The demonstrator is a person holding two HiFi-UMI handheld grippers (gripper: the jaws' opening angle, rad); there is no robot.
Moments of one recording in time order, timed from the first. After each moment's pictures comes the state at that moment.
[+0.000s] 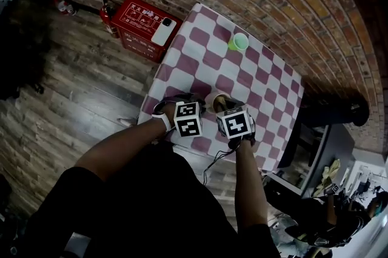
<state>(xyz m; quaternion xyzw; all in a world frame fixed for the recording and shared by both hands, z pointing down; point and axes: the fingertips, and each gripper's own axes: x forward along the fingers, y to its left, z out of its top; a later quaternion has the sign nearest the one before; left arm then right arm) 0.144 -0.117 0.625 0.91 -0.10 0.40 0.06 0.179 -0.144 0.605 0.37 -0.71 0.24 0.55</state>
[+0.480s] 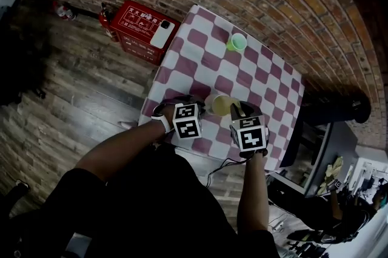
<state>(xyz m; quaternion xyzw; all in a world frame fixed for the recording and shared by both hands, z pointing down) 0.146 -0.117 0.628 0.91 -0.09 0.41 0.05 0.206 -0.155 0.537 0.44 -0.72 0.18 0.51</state>
